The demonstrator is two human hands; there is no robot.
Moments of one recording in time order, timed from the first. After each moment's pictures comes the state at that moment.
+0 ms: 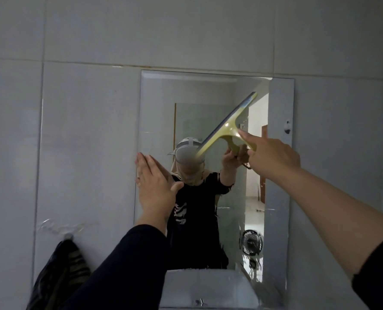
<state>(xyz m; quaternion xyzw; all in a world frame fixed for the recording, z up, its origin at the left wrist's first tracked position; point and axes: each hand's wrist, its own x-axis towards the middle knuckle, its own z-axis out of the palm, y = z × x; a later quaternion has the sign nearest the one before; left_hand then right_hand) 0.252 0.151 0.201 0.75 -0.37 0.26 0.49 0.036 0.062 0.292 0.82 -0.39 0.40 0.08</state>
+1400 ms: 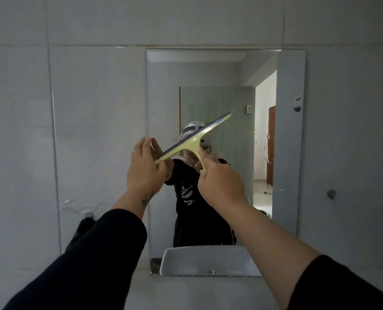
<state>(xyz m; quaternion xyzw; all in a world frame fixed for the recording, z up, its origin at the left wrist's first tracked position) 0.292 0.193 0.195 0.72 -0.41 0.29 0.48 0.127 0.127 0.190 0.85 -0.29 0.44 0.01</state>
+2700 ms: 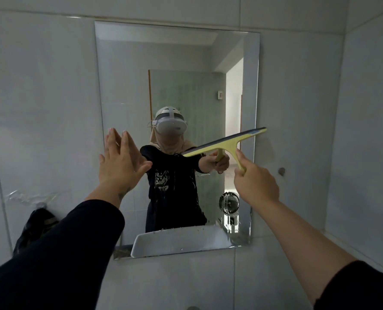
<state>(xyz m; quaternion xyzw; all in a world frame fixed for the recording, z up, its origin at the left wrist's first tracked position) 0.272 0.166 0.168 0.79 -0.42 0.29 0.33 -0.003 0.063 0.153 0.77 -0.47 0.43 -0.07</state>
